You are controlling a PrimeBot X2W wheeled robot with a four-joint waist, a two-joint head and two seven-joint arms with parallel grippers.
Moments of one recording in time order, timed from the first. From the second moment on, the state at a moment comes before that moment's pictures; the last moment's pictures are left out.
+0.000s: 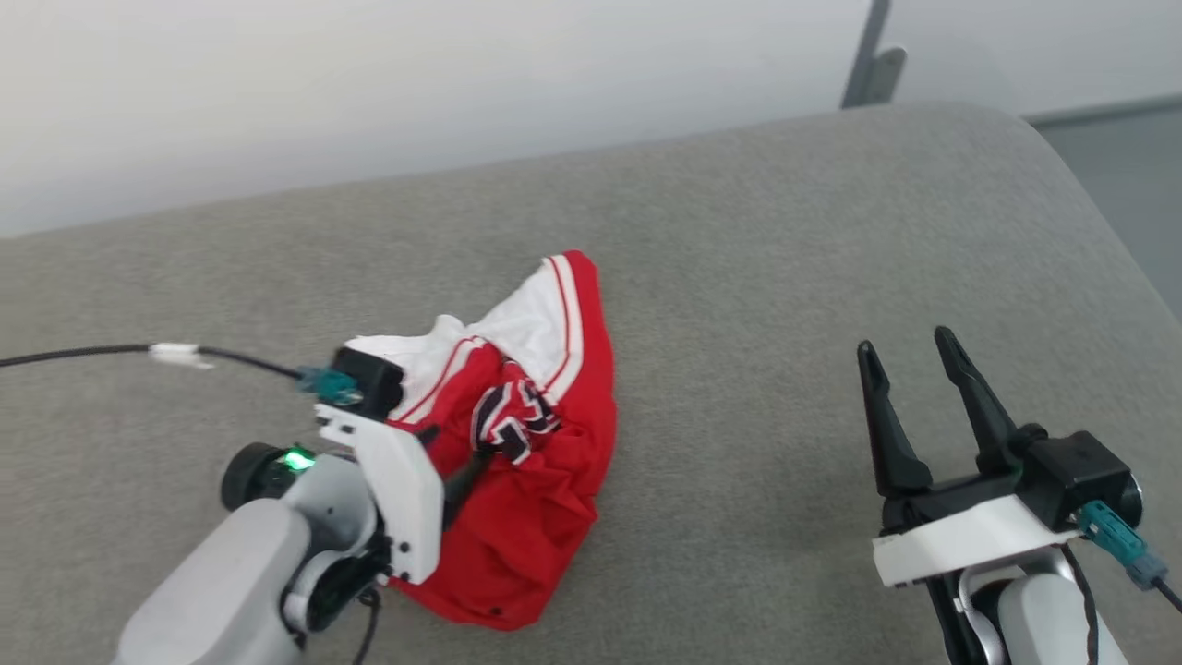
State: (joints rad) left arm -0.47 0.46 -0.68 0.33 -0.81 -0.03 0.39; right arm -0.14 -0.10 0.09 0.12 0.22 0.13 -0.26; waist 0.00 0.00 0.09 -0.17
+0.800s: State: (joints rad) left arm -0.18 0.58 -0.42 0.18 -0.79 0.07 -0.20; right arm -0.03 -0.13 0.01 0.13 0.21 0.13 -0.26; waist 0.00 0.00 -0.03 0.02
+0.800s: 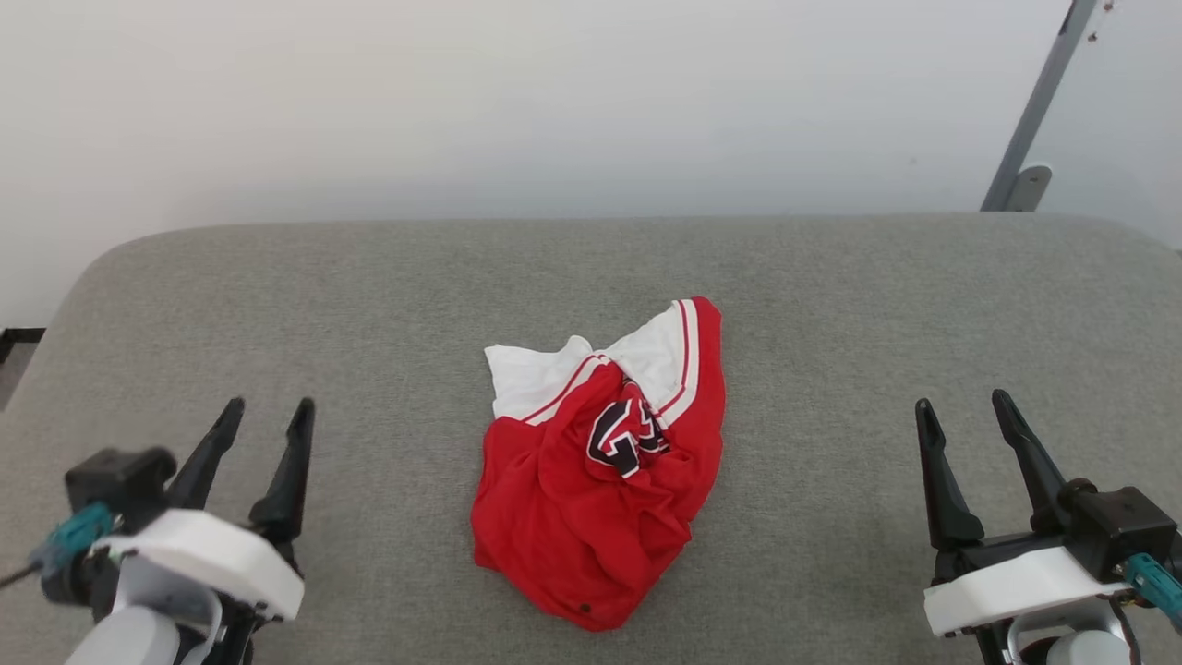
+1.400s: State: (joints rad) left arm 0.05 0.47 -0.20 0.18 -0.70 0.03 -0.26; right arm 0.01 -0.12 -0.03 0.13 0.19 0.13 -0.26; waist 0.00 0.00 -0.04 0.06
